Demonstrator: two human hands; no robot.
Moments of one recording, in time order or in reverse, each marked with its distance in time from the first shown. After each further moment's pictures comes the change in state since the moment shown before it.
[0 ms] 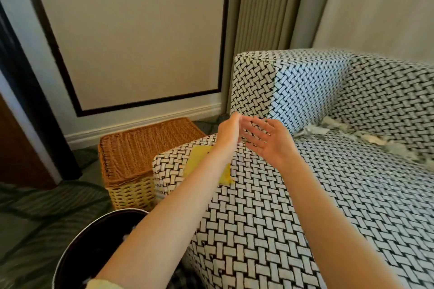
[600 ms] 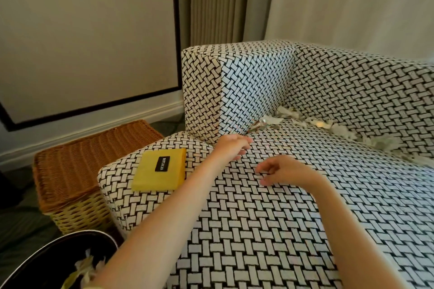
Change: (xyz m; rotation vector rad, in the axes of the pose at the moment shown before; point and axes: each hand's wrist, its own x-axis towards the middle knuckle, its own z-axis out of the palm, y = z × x) left_hand 0.009 -0.039 0.081 0.307 -0.363 -0.106; right_hand -0.057 -0.030 -0.122 -1.295 -0.059 0.141
